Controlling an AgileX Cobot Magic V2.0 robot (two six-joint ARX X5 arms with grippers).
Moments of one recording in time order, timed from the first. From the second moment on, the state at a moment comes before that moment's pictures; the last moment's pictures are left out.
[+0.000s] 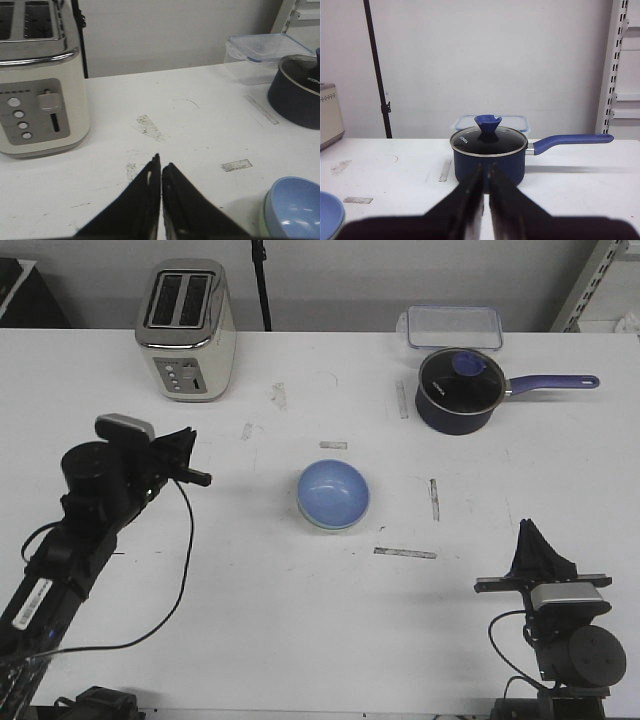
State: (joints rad) left arm -0.17 1.10 1.03 -0.05 0.18 -0.04; right arm -0.01 0.29 0.37 0.01 -0.08 0.04
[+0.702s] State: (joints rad) left arm 0.05 0.41 0.42 0.04 0.18 -0.04; right arm -0.01 0.29 0.37 0.01 -0.08 0.04
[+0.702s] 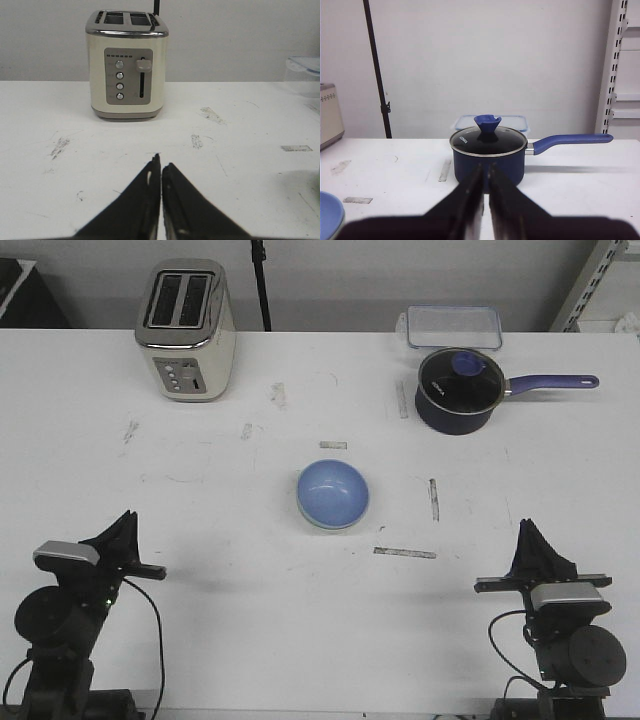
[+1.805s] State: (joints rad) left arm -0.06 0.16 0.33 -0.01 -0.02 -0.04; right arm -0.01 0.29 0.37 0.01 -0.08 0.04
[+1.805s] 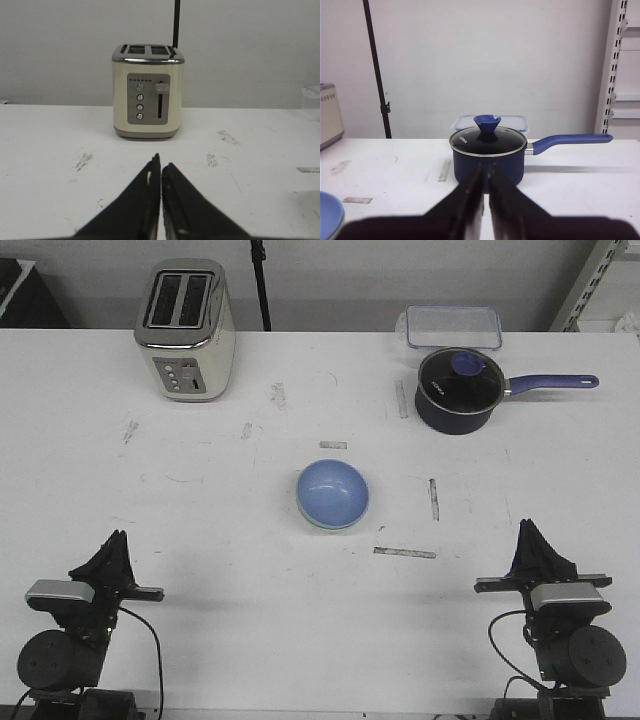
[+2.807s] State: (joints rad) left arm -0.02 0.01 0.03 0.20 -0.02 0.01; right arm -0.01 0.29 0.37 0.01 -0.08 0.04
